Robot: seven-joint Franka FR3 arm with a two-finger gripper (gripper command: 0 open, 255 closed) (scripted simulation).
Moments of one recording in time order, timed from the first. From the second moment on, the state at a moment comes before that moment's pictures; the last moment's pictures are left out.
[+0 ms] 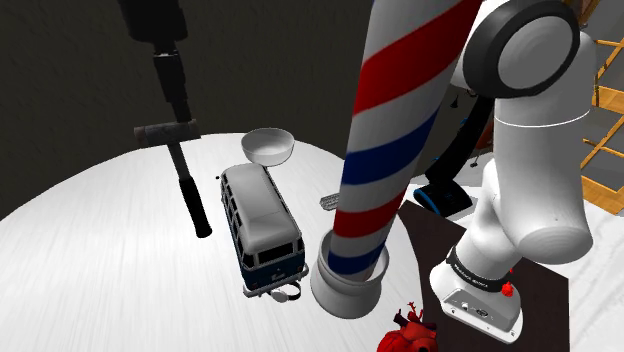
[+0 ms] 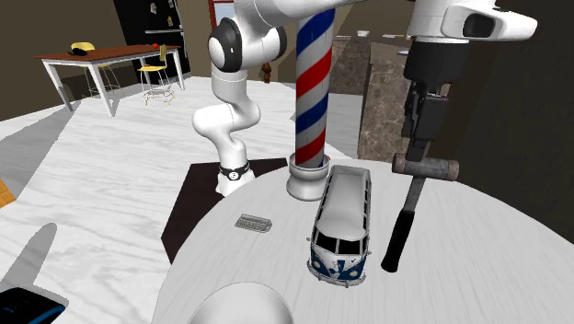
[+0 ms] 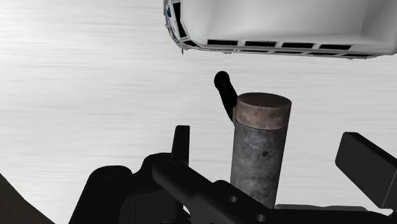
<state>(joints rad) 0.43 0.41 0.24 -1.02 -0.12 1.42 -0.48</state>
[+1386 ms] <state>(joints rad) 0.43 0.38 0.25 -1.16 -0.11 1.54 -0.49</state>
